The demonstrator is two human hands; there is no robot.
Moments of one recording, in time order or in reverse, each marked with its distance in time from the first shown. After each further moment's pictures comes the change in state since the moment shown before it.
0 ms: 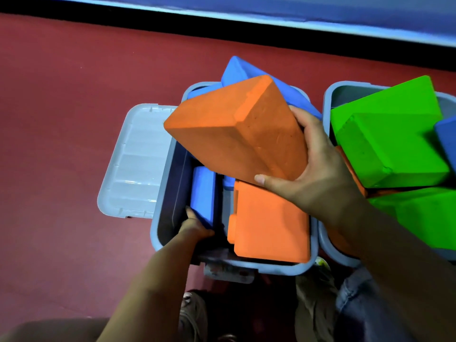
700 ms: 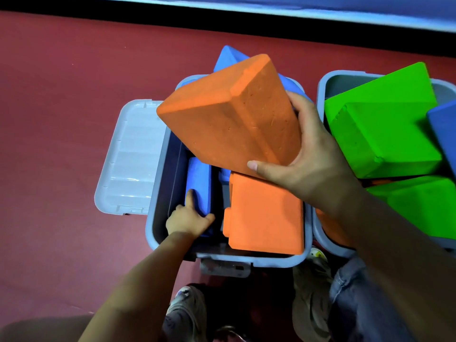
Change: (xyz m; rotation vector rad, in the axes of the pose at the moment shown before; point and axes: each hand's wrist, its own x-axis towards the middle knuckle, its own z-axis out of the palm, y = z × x) left_hand -0.039 0.003 -0.009 0.177 0.356 0.245; right_hand 0.004 0.001 -0.007 0.039 -0.003 0.054
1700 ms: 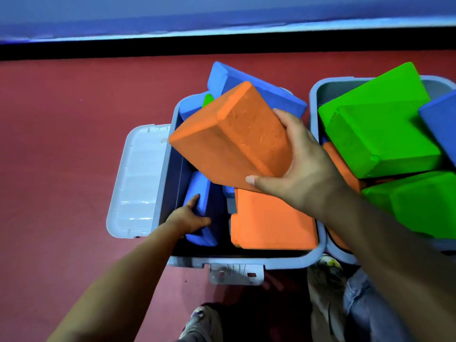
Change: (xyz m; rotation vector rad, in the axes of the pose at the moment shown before) left_hand 0.033 0.012 -0.061 -0.031 -0.241 0.021; right_hand 0.002 -0.001 -0.007 -0.043 0.006 0.049
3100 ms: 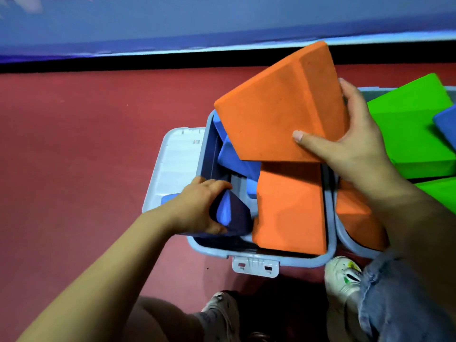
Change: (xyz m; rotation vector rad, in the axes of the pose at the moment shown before) left_hand -0.173 0.022 -0.092 0.445 0.150 0.628; right_hand -0.001 0.000 -0.025 0.218 0.292 -0.090
